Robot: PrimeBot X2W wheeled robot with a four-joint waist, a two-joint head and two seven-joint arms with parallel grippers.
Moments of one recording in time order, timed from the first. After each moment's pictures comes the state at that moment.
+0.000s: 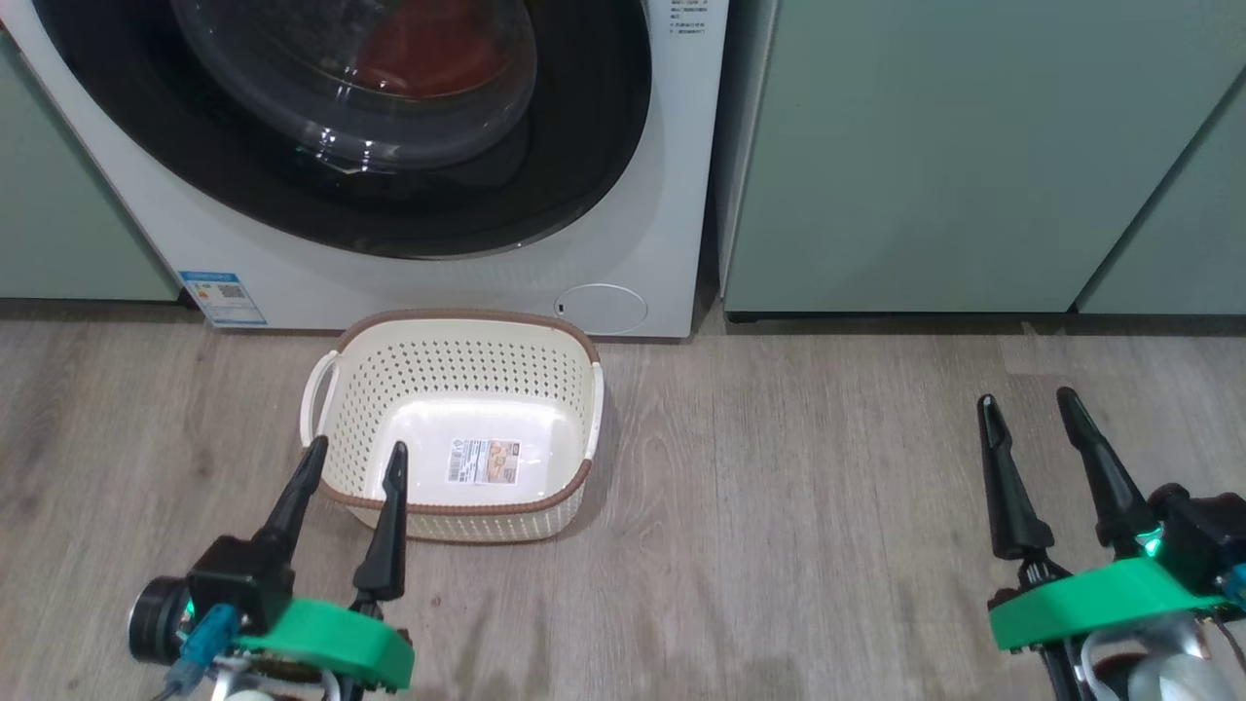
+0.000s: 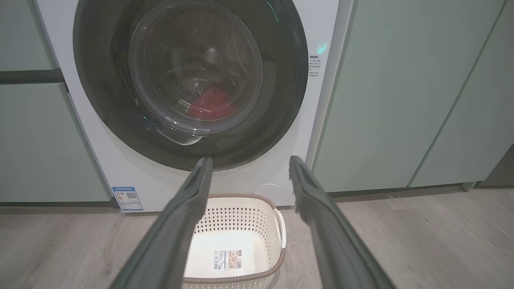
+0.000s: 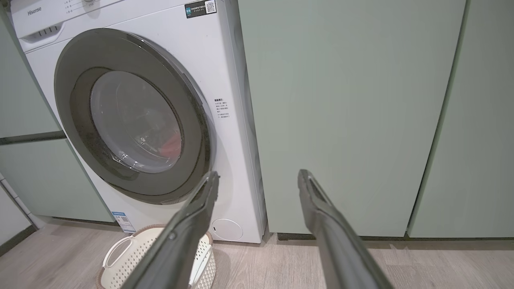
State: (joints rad) left arm 0.07 0.09 -0.09 0.03 -0.17 -0.05 -0.23; right arm 0.09 -0.05 -0.07 -0.07 0.23 0.13 -0.14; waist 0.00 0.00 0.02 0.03
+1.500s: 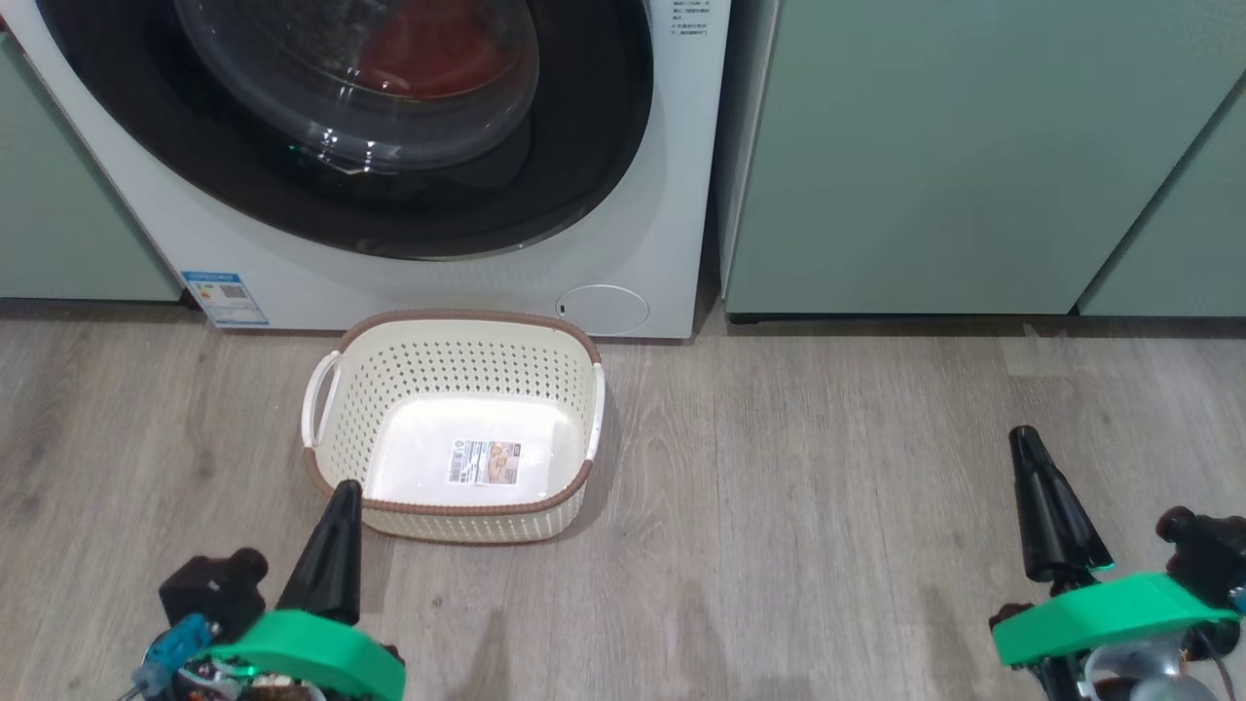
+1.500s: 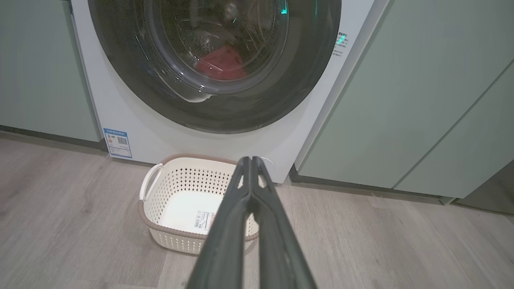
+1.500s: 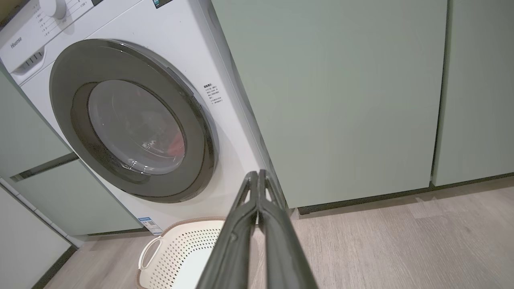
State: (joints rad) left arm 0.09 0.10 -0.09 0.09 -0.37 -0.03 -0.18; right arm 0.11 -0.04 -0.07 0.01 0.43 0.13 -0.12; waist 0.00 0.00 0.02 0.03
